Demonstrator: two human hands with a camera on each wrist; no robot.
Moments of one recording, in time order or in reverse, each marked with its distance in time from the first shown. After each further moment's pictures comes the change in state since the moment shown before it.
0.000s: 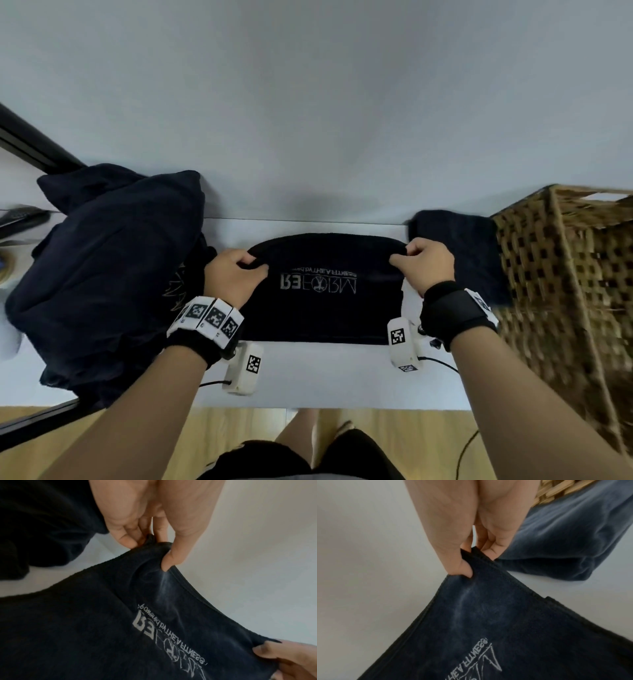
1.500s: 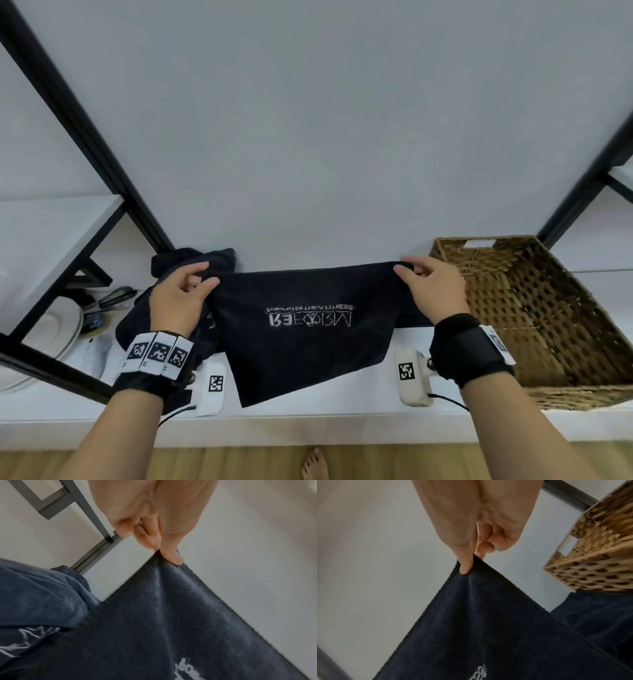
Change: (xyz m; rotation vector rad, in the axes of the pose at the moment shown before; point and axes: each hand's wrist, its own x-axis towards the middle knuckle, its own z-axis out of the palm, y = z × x) left_hand -0.167 0.059 -0.169 -0.333 0.331 0.439; right_hand -0.171 -0.004 -0.191 0.377 0.223 -0.347
